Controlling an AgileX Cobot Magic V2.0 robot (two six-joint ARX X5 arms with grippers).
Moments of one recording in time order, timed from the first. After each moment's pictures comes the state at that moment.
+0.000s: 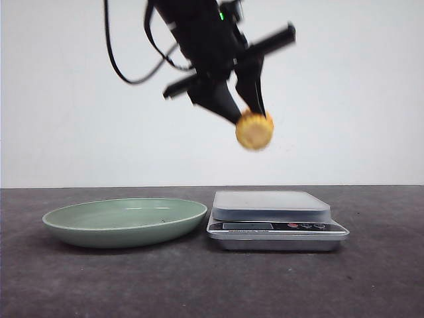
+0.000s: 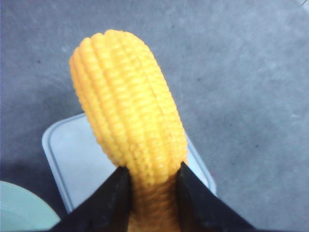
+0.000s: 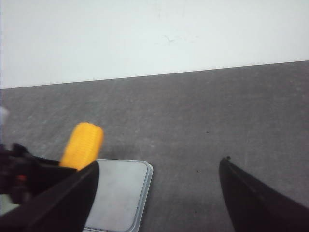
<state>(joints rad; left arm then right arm) -0.80 1.80 1.41 -0.31 -0.05 -0.33 0.07 0.62 0.93 -0.59 -0.19 0.21</state>
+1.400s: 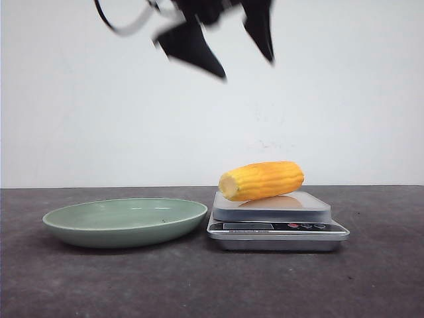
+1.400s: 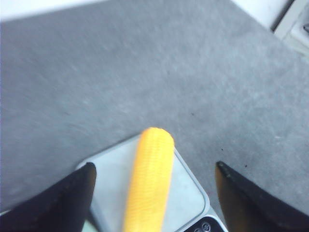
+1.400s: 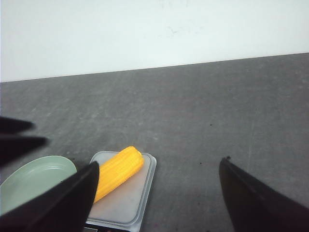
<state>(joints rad) -0.81 1.56 1.44 -0.40 -0.12 -0.22 0.07 0.62 0.93 -0.62 -0.21 0.21</state>
